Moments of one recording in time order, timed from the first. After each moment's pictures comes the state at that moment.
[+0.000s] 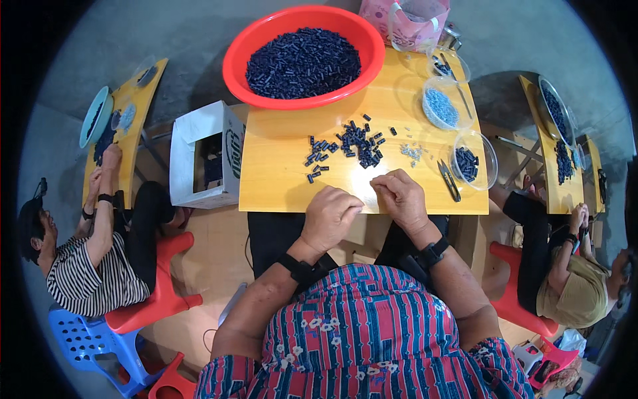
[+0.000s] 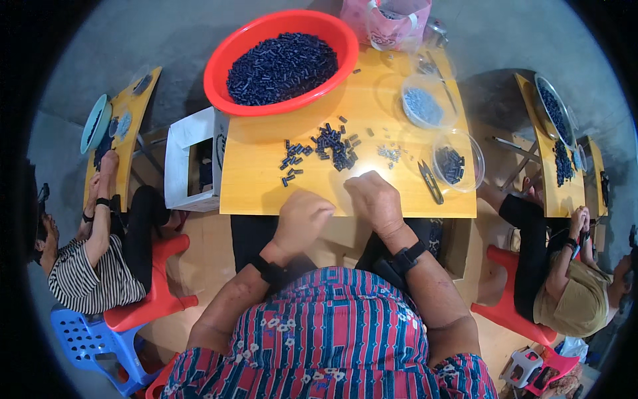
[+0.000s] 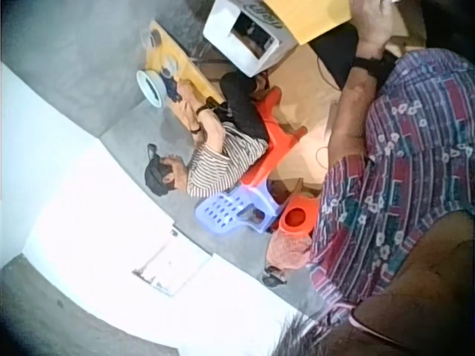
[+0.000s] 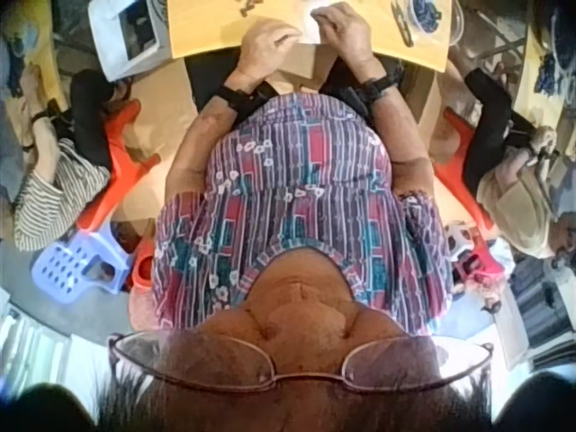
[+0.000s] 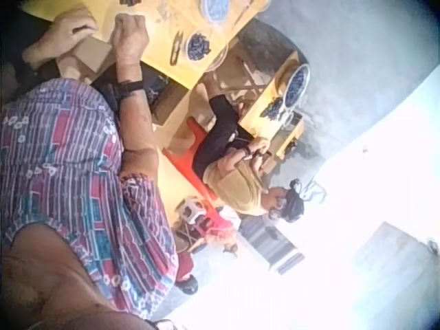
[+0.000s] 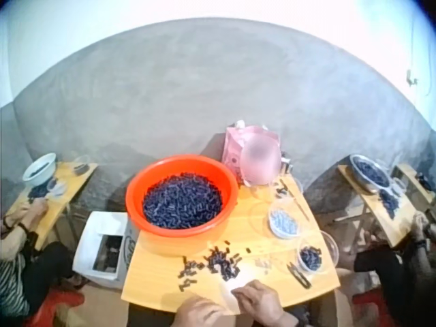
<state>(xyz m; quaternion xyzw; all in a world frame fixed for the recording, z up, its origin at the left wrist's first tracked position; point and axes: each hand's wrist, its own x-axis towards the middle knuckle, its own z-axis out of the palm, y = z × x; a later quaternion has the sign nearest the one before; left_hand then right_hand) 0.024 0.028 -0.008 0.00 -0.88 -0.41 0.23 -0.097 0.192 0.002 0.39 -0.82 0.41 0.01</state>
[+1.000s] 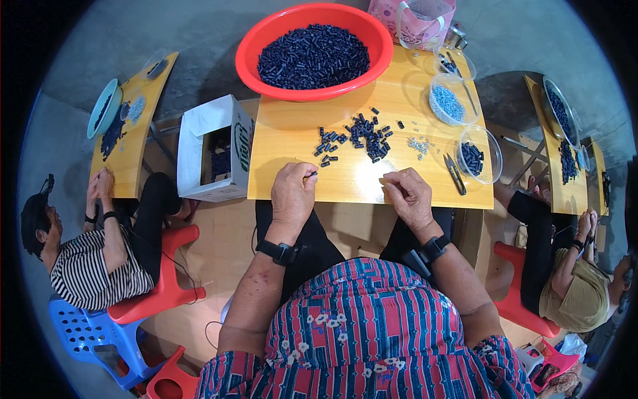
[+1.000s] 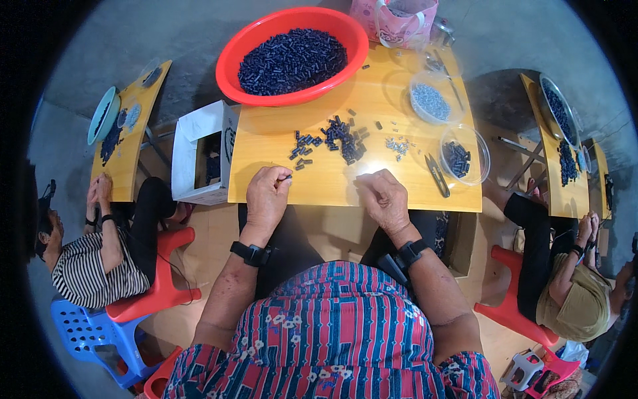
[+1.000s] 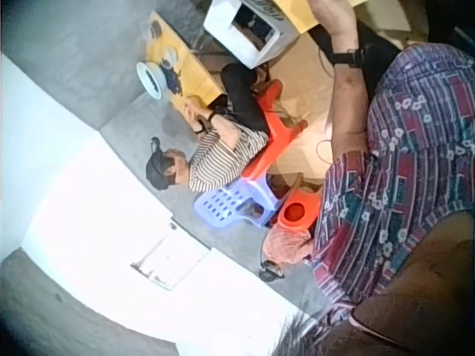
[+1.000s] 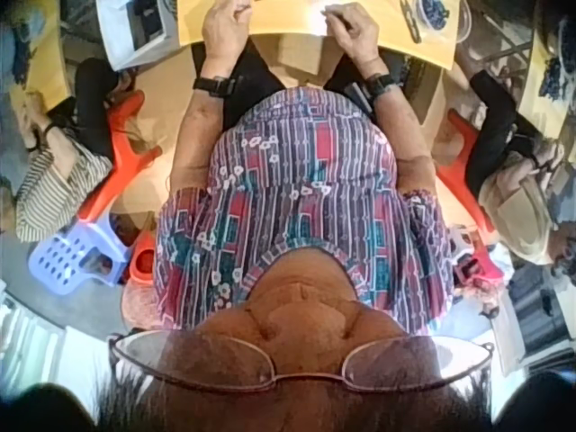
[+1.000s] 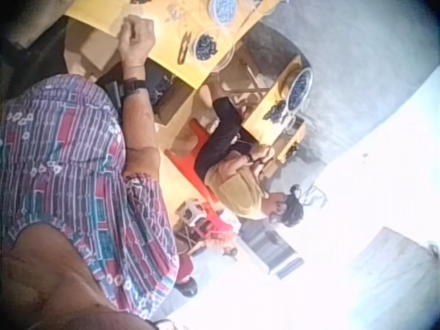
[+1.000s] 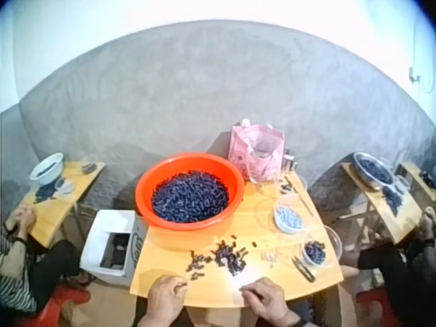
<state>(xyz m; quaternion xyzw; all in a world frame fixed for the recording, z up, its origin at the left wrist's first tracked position) 0.044 -0.032 -0.002 0.21 -0.90 -0.30 0.23 -0.085 0.203 -0.004 0.36 -0.79 0.50 -0.04</state>
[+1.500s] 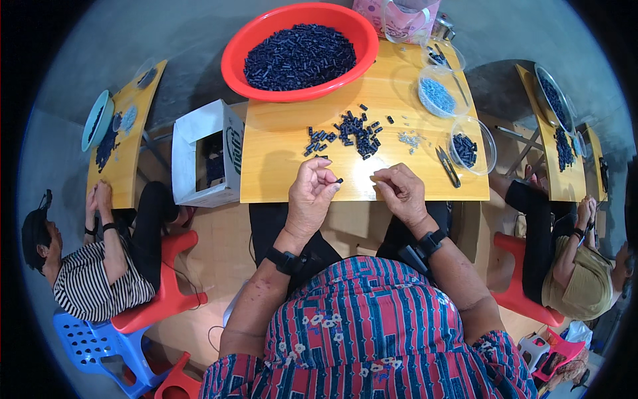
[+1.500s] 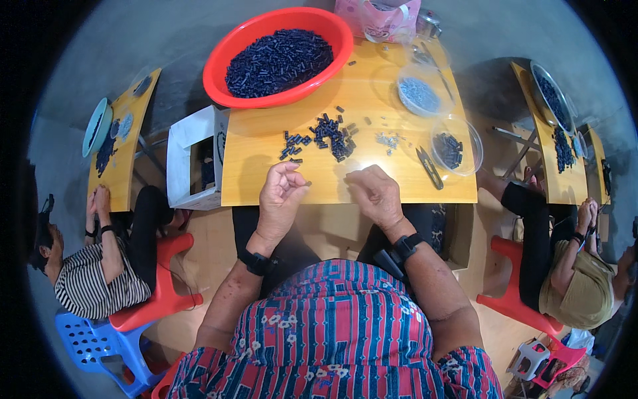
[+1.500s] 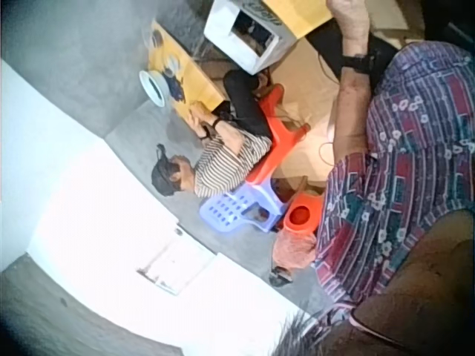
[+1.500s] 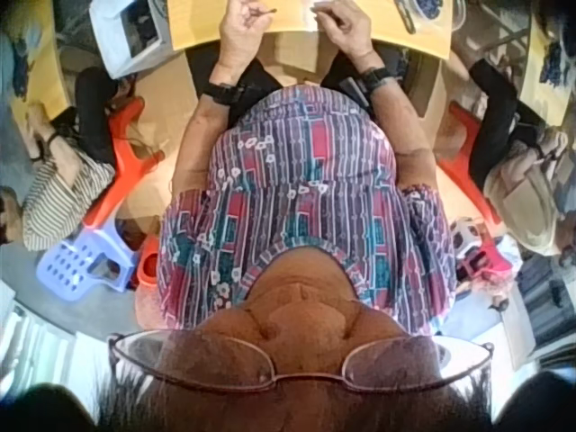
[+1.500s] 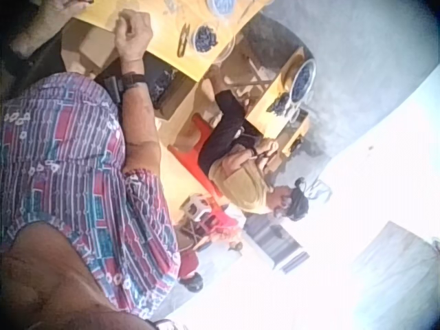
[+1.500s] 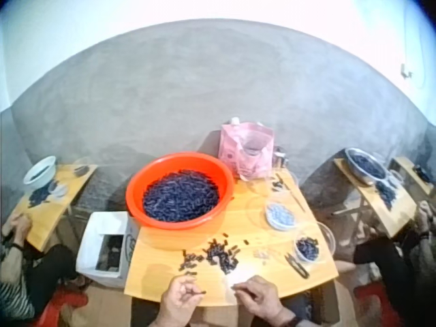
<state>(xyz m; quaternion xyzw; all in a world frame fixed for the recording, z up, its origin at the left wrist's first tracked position) 0.035 0.011 0.007 0.13 -0.67 -0.71 0.18 -0.085 0.203 -0.006 0.35 -0.77 0.53 -0.06</state>
